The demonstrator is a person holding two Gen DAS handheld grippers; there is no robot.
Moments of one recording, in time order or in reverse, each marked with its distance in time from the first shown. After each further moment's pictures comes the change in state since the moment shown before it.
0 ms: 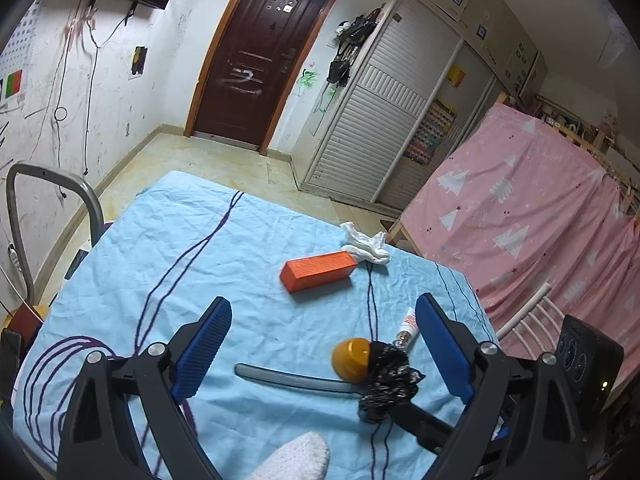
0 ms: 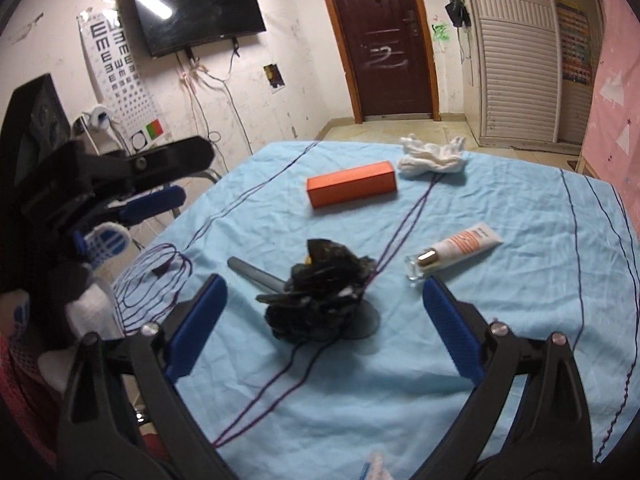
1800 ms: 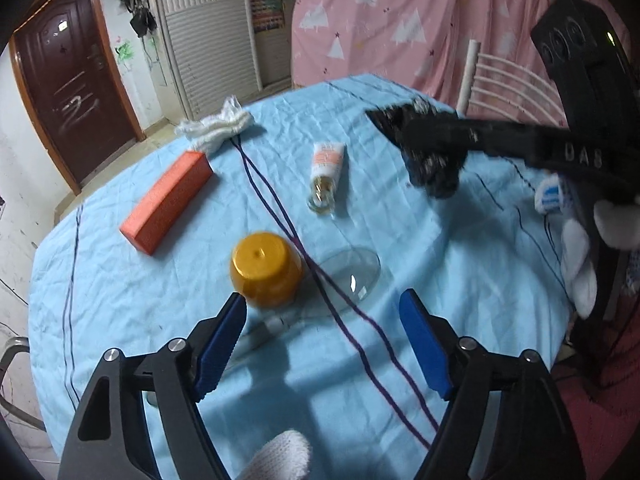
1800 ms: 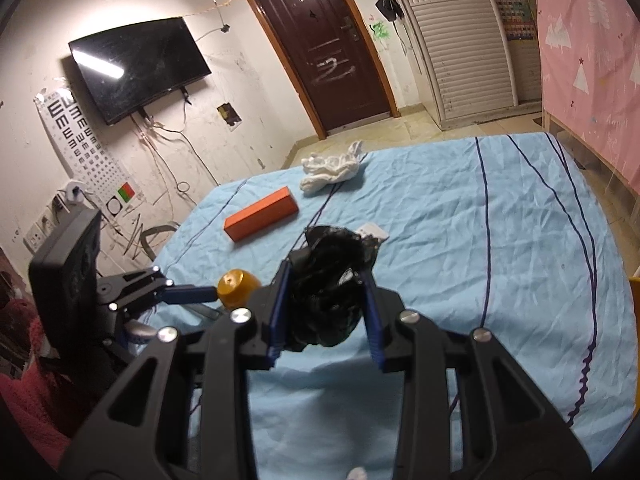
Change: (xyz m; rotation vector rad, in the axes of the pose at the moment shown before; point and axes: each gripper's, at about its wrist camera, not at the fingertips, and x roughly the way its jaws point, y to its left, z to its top) left arm 0.082 -0.078 -0.071 0.754 0.440 -0.136; right arm -0.039 -0.105 -0.013 0.265 -0.090 -0.014
